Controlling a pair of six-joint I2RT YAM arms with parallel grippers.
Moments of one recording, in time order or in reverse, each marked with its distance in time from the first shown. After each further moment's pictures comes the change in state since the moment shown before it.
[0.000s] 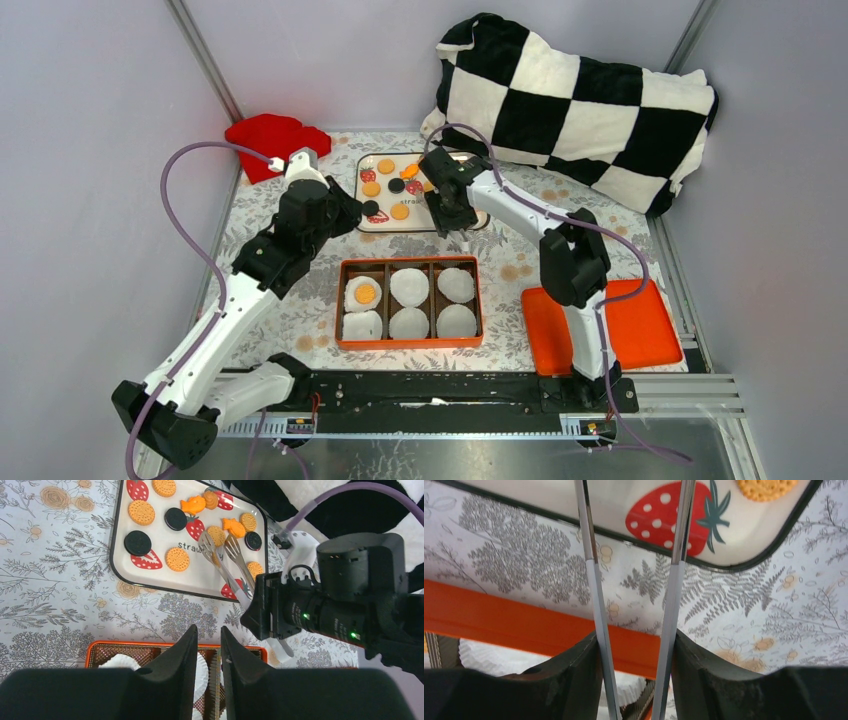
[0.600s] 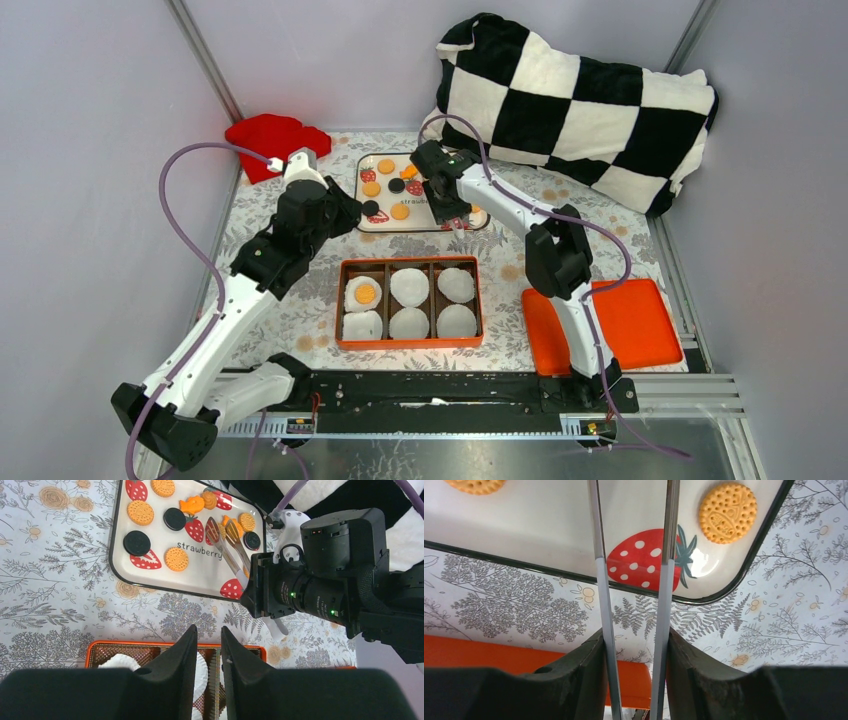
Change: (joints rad) left arm 0.005 -0.008 -0.002 -0.001 0.011 0.002; right arm 0.000 0.153 0.212 -0.045 0.119 -0.013
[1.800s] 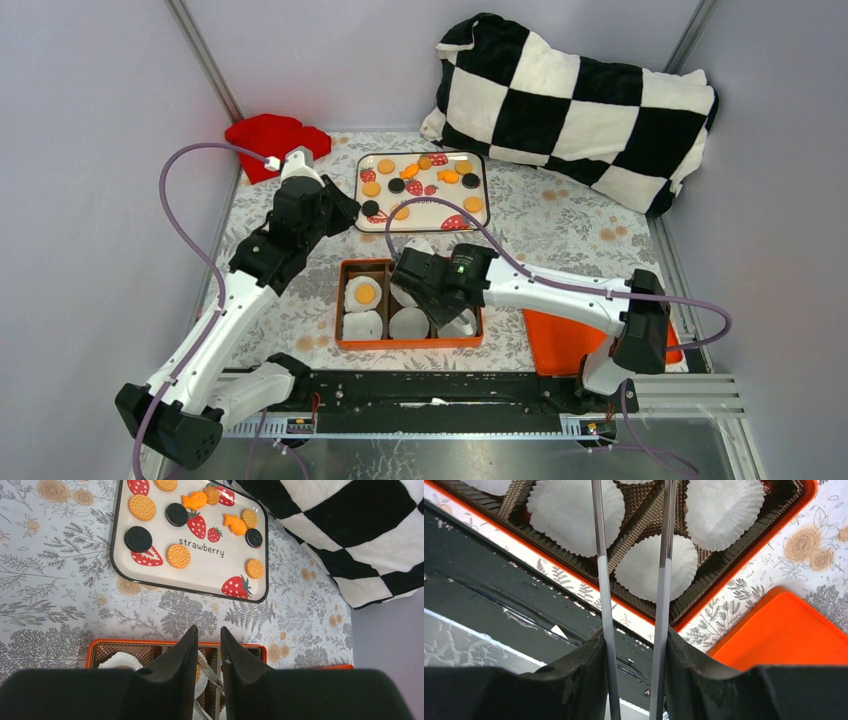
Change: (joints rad) left arm 0.058 0.012 0.000 -0.005 0.066 -0.003; right arm 0.541 -0.612 -0.555 -0.087 -0.010 0.183
